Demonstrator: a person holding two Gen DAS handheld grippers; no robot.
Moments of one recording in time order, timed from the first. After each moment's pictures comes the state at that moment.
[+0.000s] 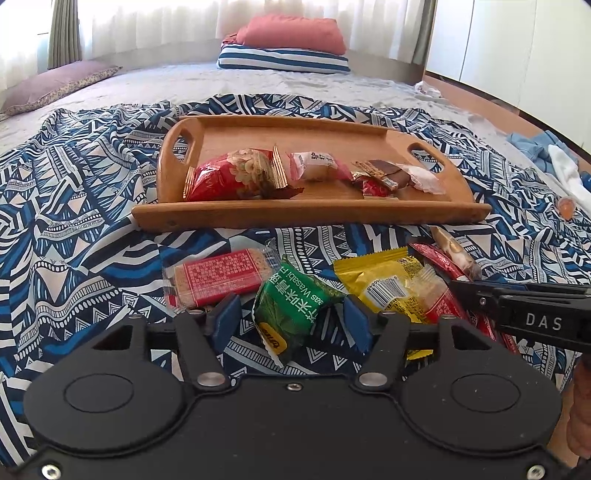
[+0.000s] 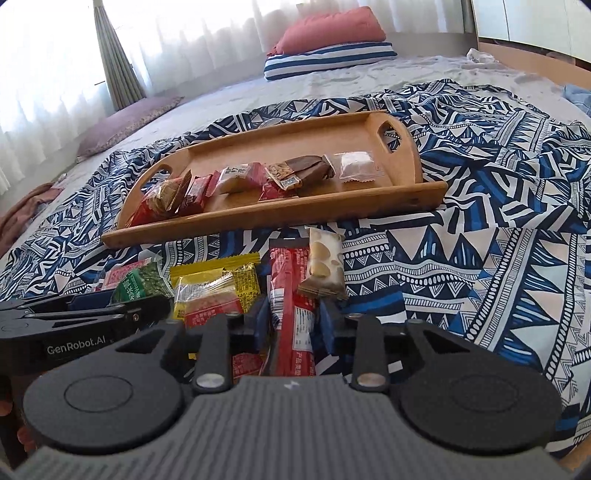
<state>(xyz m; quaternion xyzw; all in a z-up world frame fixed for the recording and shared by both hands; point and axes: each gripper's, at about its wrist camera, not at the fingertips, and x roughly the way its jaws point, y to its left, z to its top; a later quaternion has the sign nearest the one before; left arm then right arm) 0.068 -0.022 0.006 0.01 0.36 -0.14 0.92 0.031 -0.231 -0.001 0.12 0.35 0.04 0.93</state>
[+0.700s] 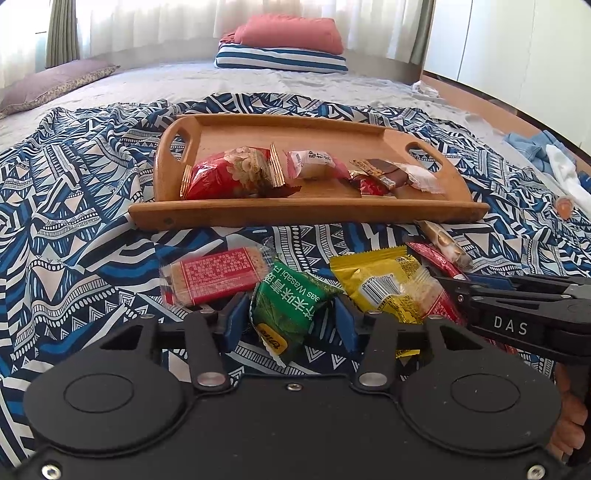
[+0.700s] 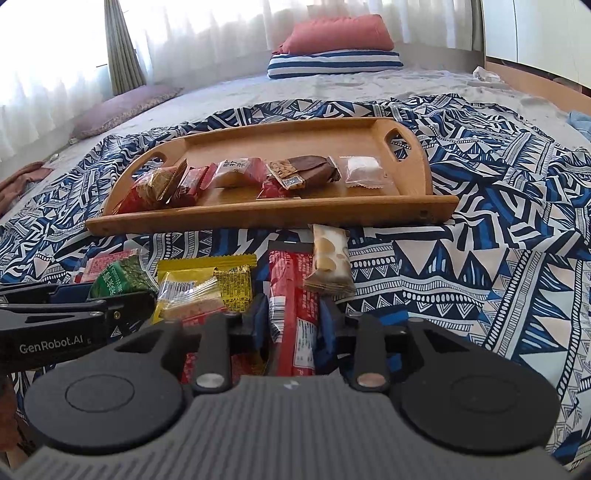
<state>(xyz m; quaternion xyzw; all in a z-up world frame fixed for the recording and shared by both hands) 0.066 -0.022 0.006 0.01 0.36 -0.14 0.92 0.042 -0.218 -0.007 0.08 0.35 0.03 0.93</state>
